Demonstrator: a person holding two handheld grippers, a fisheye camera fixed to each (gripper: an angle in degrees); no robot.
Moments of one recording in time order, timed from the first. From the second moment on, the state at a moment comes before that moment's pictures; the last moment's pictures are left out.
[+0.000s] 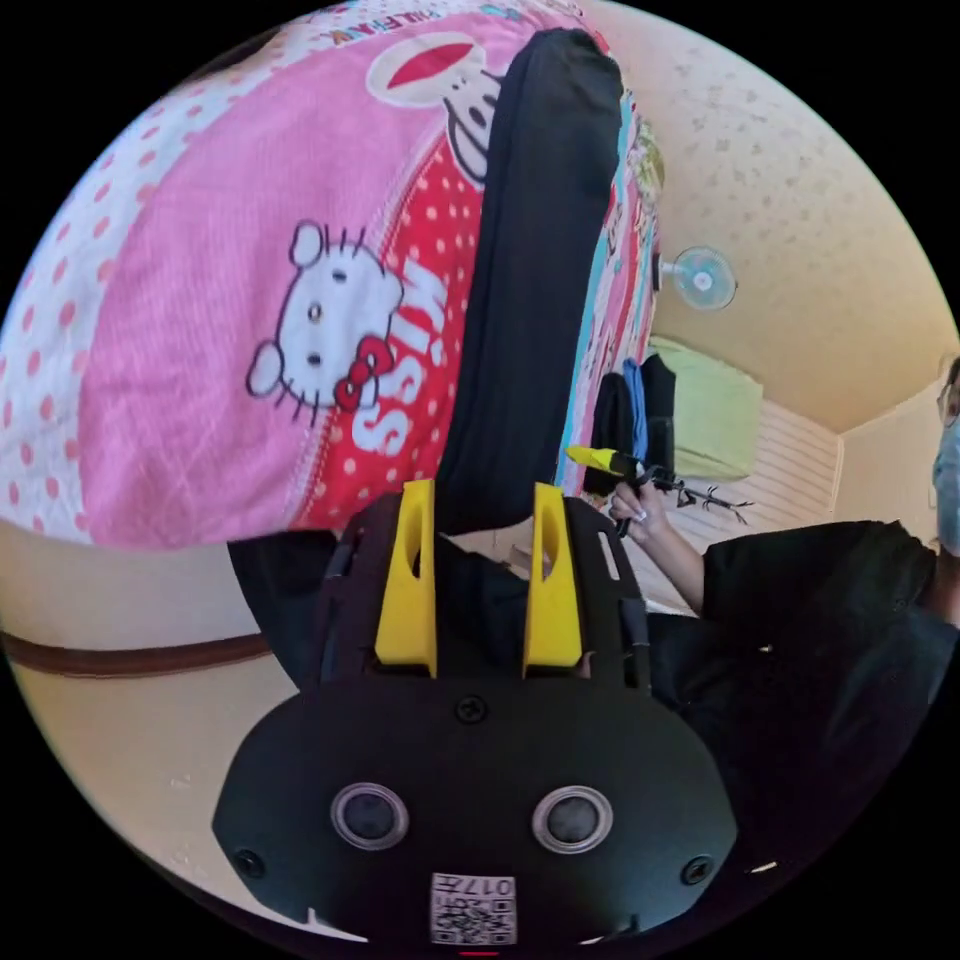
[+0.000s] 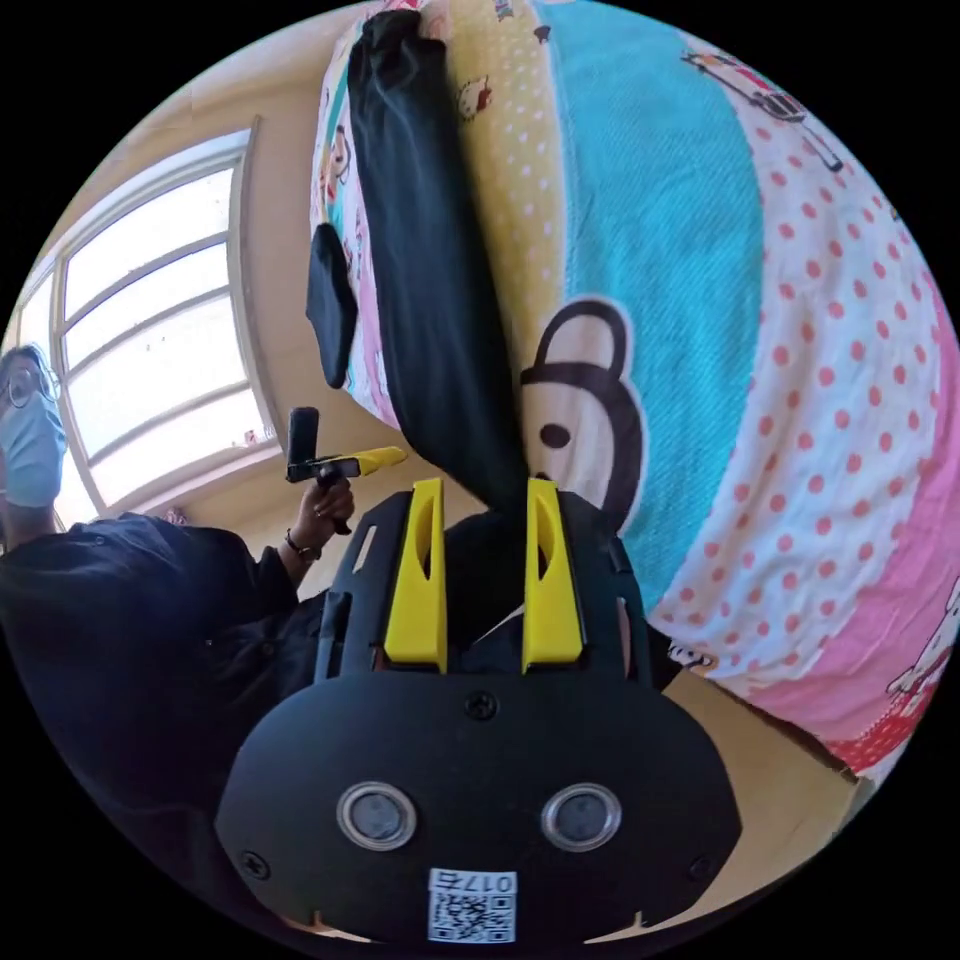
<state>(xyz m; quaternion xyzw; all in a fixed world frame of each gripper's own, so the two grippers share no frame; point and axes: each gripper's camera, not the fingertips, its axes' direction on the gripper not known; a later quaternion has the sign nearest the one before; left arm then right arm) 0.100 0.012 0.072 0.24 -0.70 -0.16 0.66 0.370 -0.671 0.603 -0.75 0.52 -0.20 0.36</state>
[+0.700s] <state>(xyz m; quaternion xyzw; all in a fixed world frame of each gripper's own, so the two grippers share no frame) 0.052 -0.018 0.026 0.21 -0.67 -0.14 0.70 0.463 -0.600 0.667 -0.81 0.38 -0.05 0.44</state>
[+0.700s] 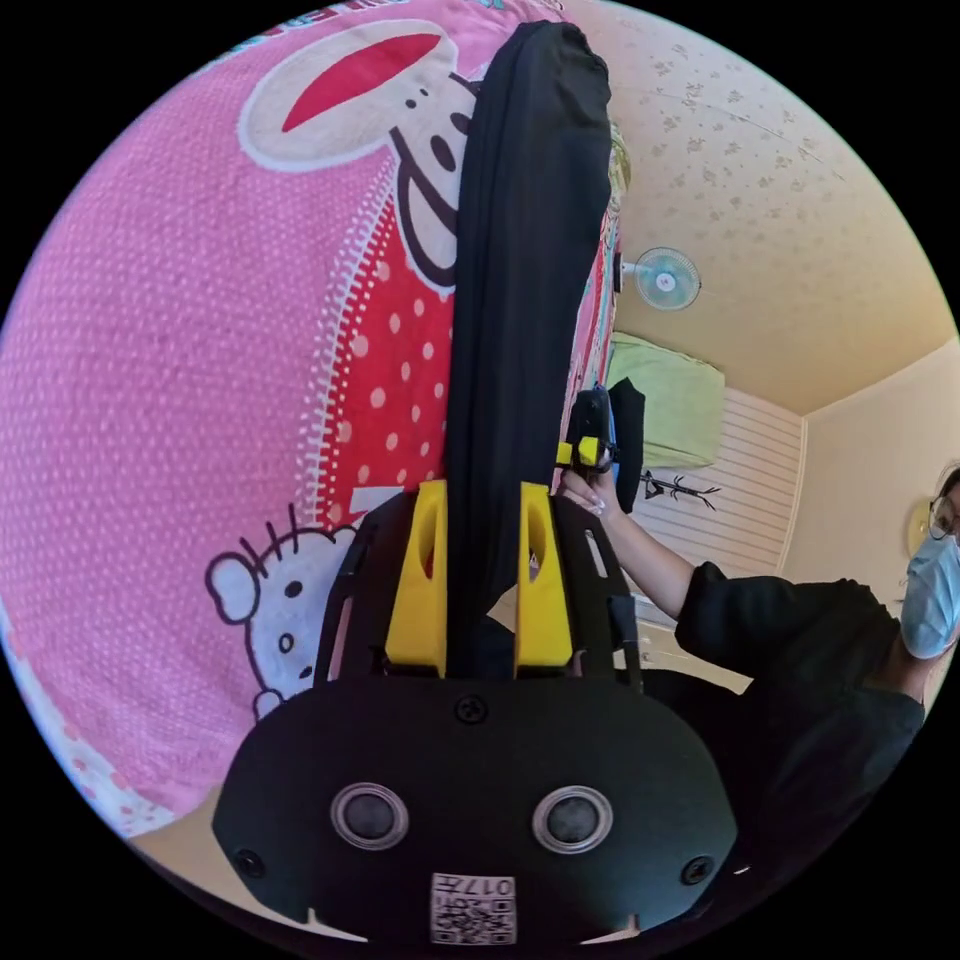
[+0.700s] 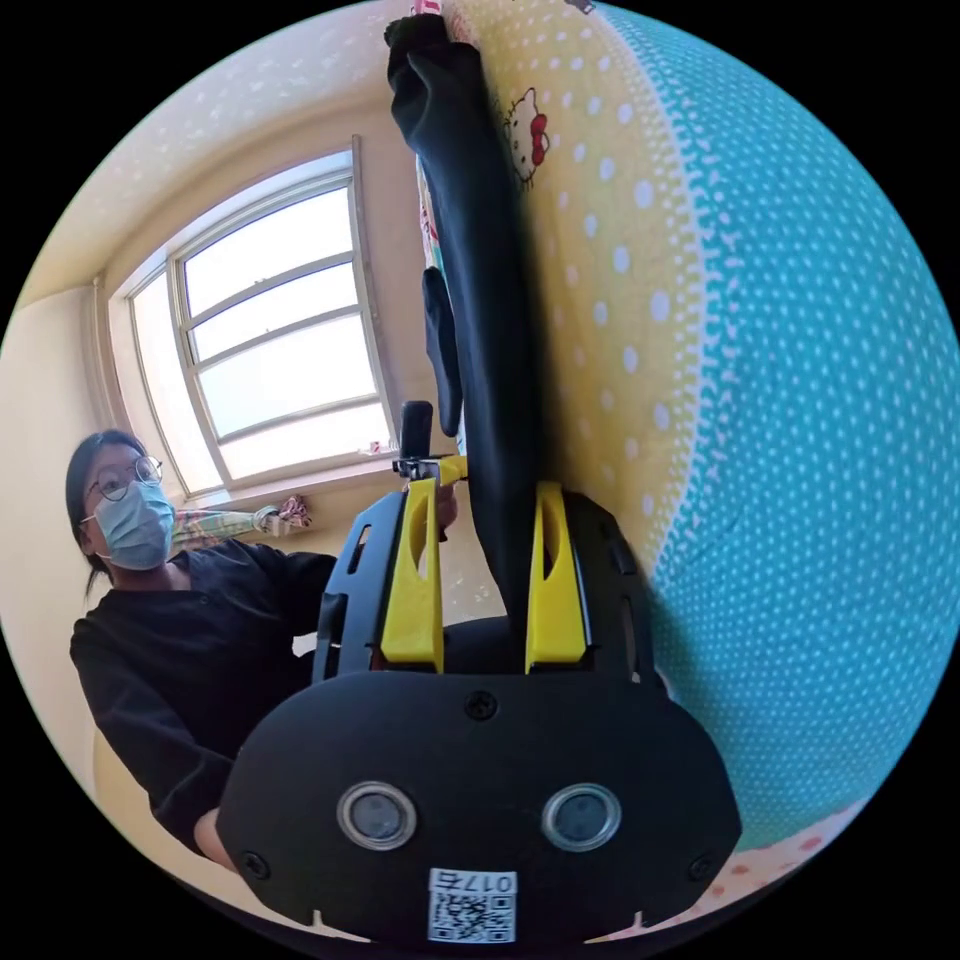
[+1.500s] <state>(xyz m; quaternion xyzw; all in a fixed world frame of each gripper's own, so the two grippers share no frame) 0.084 -0.021 0.436 -0.02 -0.54 0.21 0.82 0.021 -0.330 0.648 -0.91 -0.04 -0.12 0.40</state>
